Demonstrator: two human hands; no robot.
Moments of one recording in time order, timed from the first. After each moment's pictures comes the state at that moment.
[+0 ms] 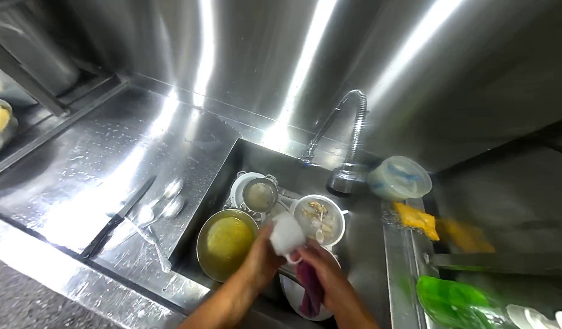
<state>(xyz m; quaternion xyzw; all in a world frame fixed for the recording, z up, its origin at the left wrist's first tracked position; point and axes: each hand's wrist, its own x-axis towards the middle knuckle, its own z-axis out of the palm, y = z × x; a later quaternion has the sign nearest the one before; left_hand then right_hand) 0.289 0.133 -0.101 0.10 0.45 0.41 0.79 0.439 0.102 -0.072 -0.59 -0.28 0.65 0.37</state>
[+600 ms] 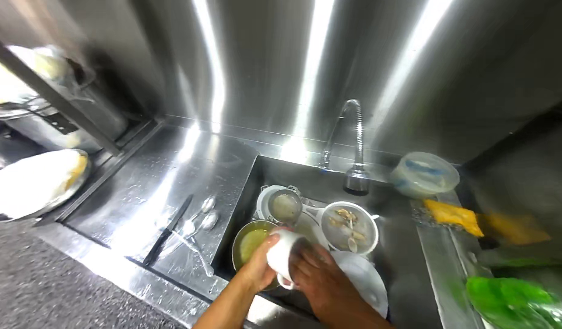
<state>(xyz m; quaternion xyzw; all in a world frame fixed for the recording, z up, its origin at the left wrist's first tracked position) 0.208 0.114 -0.072 0.28 0.35 0.44 0.78 0.385 0.072 -0.046 -0.40 -0.89 0.08 0.20</state>
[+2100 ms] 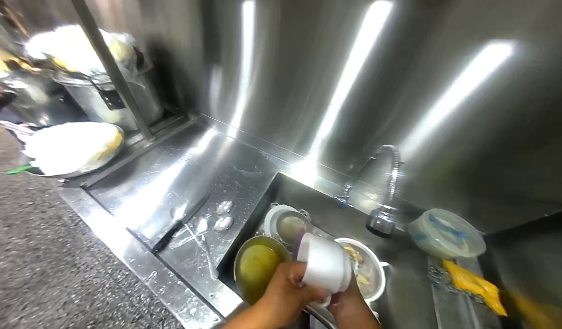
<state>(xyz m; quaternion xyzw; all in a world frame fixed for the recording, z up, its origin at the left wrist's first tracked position) 0.221 0.094 -0.038 0.54 0.29 0.53 0.59 0.354 0.125 -0.017 -0.47 -0.15 0.68 0.54</state>
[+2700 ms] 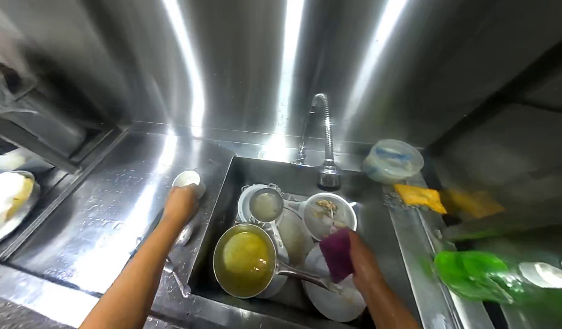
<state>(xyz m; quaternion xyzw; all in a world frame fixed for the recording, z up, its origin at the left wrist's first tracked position) 0.100 0.274 -0.043 0.69 0.71 -0.02 0.12 0.473 0.112 -0.096 -0.78 -0.20 0.42 0.42</state>
